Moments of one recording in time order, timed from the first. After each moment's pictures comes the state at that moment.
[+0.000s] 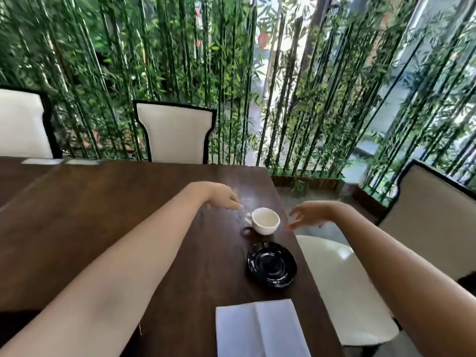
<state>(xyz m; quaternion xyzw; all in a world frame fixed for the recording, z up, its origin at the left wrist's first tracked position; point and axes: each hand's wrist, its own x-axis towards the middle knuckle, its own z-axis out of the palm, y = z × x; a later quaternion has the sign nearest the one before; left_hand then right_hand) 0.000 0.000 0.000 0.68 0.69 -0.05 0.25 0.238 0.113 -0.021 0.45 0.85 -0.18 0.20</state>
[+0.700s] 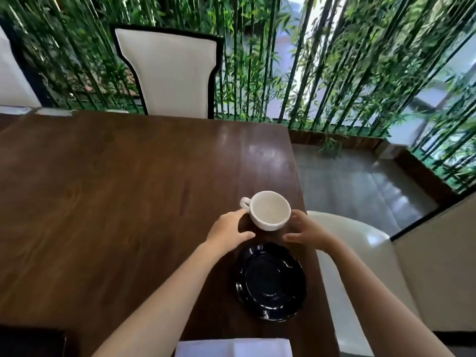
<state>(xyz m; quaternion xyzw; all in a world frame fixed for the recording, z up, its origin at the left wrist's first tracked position) 0.042 0.114 -0.226 0.51 0.78 0.25 0.27 0.232 0.248 -0.227 0.44 0.79 -0.42 0.01</state>
